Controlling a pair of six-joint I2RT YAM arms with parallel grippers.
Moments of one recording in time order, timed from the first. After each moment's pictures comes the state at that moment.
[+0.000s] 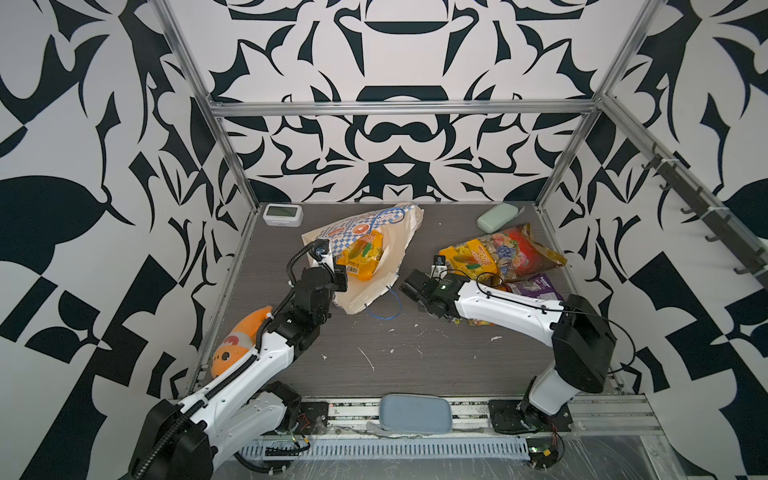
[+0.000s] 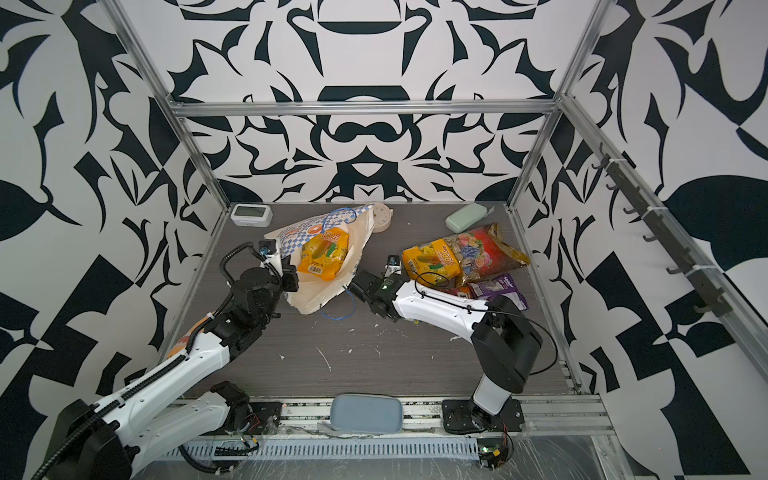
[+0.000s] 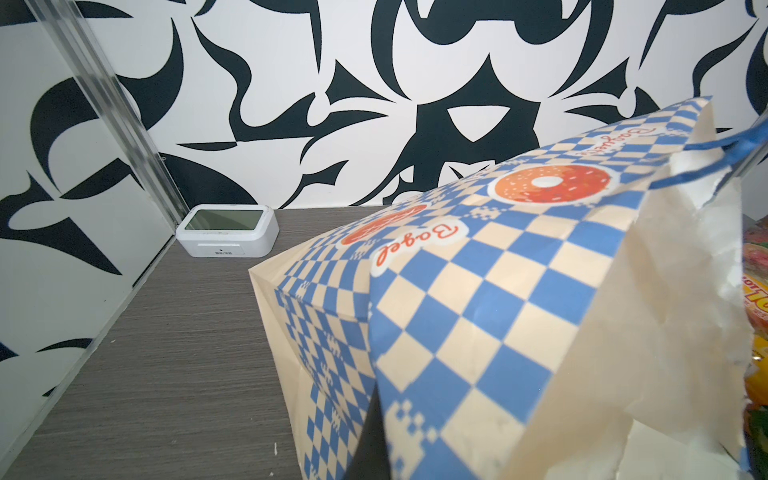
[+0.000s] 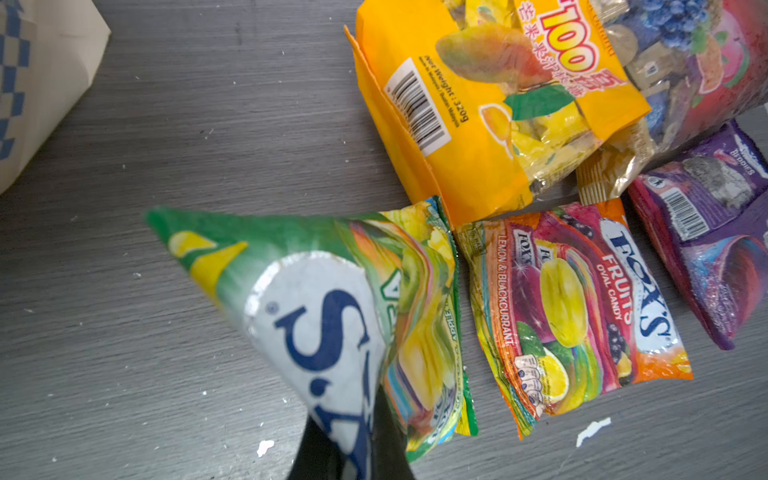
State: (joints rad) left arm -0.56 0.98 0.57 0.17 -0.42 -0.12; right arm 0.90 1.65 1.17 -0.83 0.57 0.97
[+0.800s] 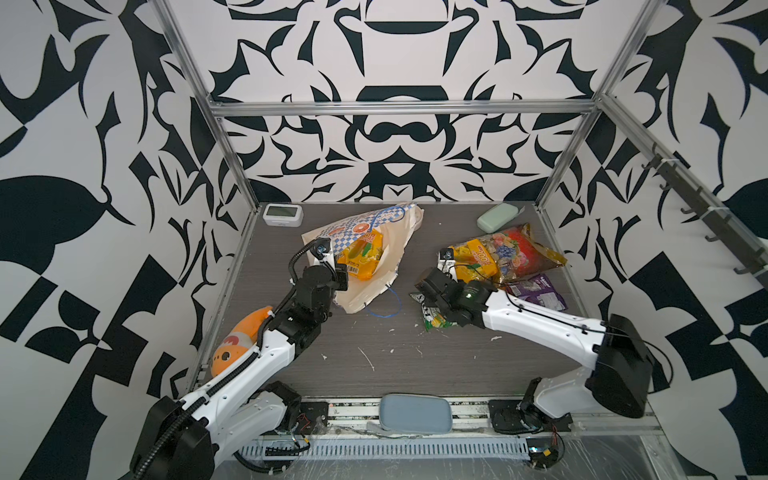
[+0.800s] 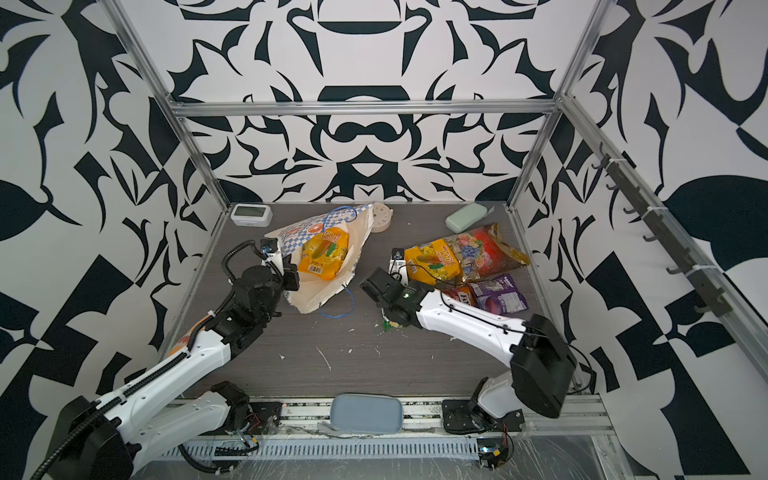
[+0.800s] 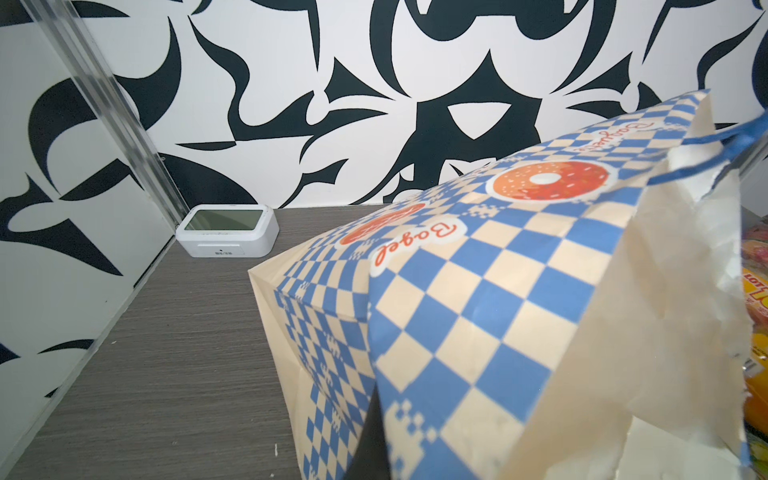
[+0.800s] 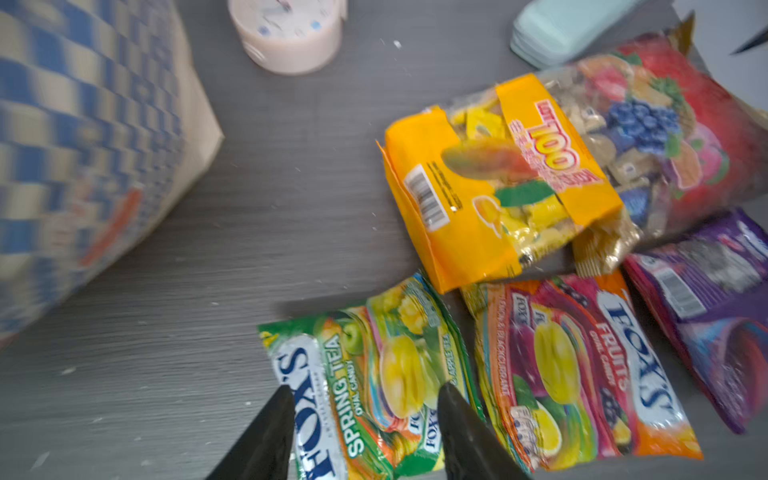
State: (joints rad) left arm -0.56 1.00 0.59 0.16 -0.42 -0.12; right arm 0.90 1.41 1.02 -0.58 0.58 0.74
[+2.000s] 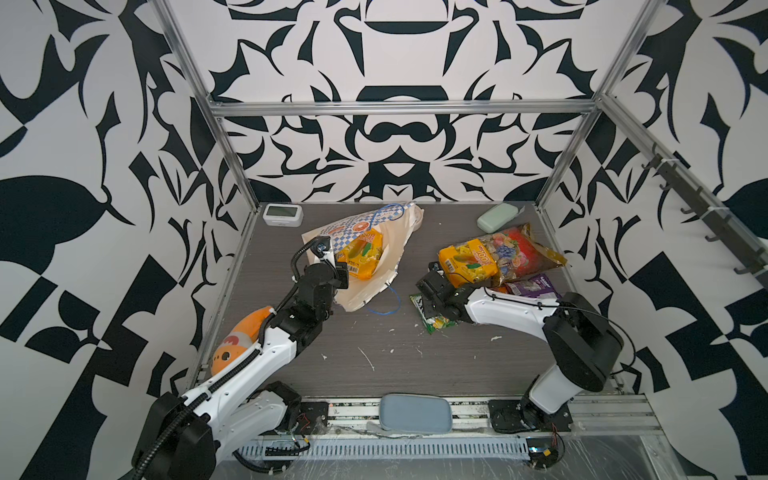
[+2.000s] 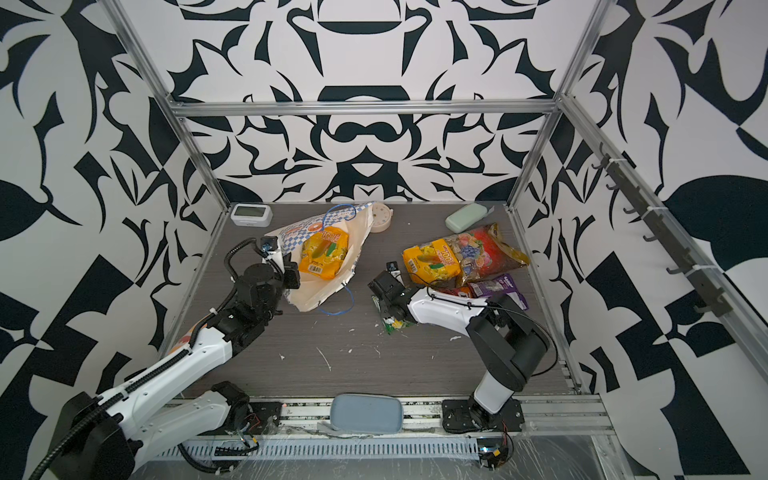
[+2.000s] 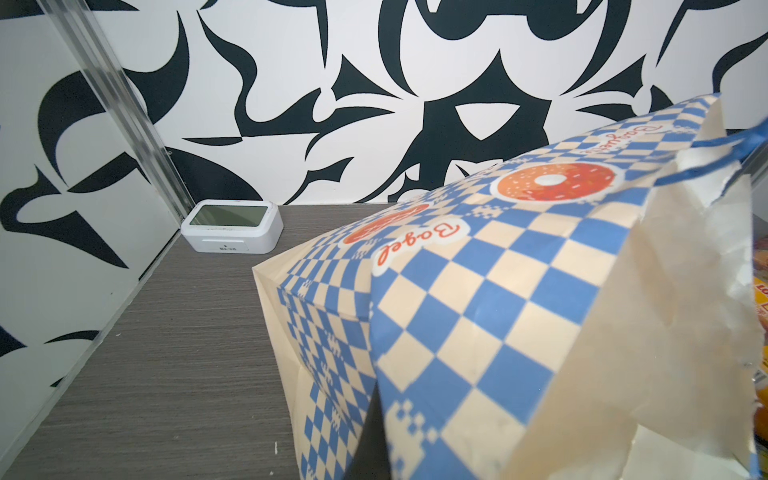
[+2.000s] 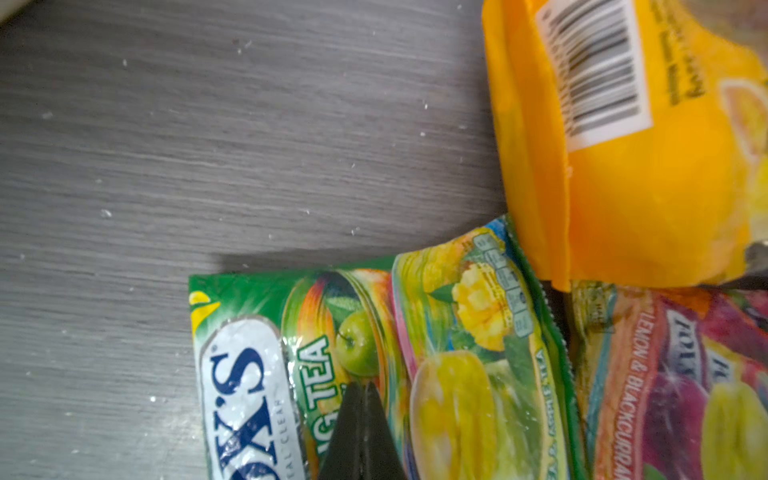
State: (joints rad) left arm -0.56 1.01 0.61 0.15 -0.45 -0.14; right arm 0.78 1.63 0.92 -0.40 0.34 0.56
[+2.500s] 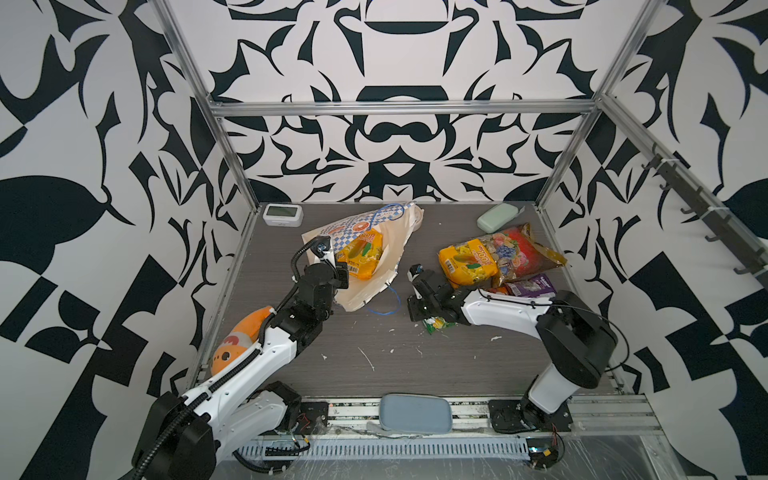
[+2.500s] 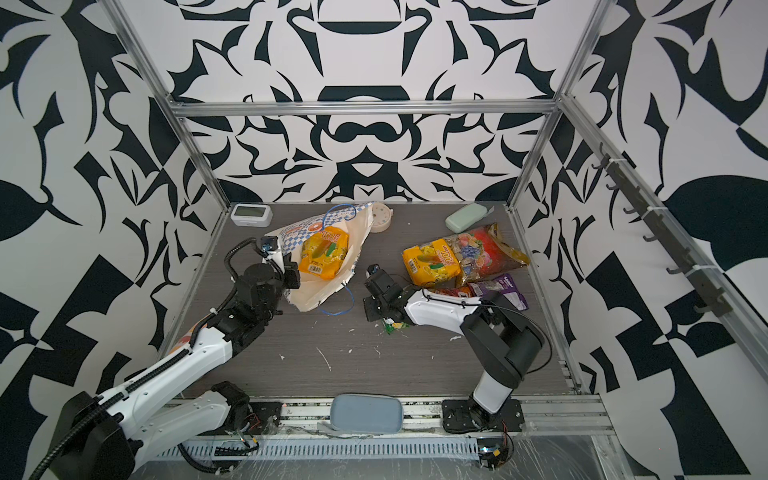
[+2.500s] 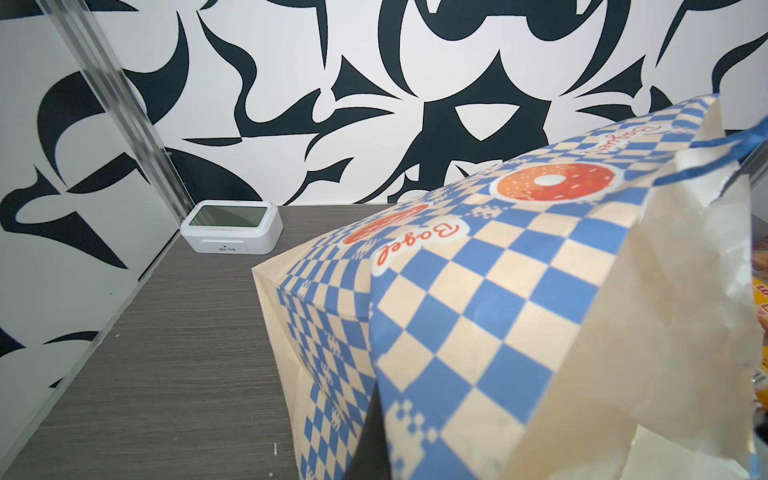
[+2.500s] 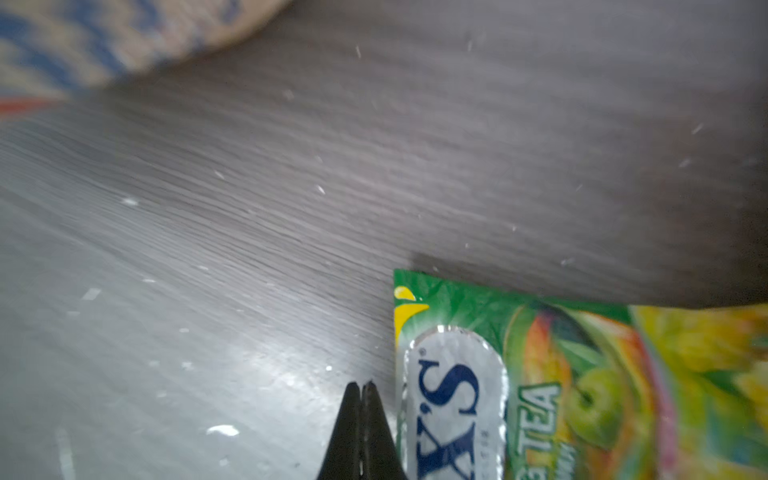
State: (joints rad) left arm -0.56 1.02 0.61 0.16 -0.45 -0.14; right arm 0.79 1.69 0.91 -0.22 0.06 0.46
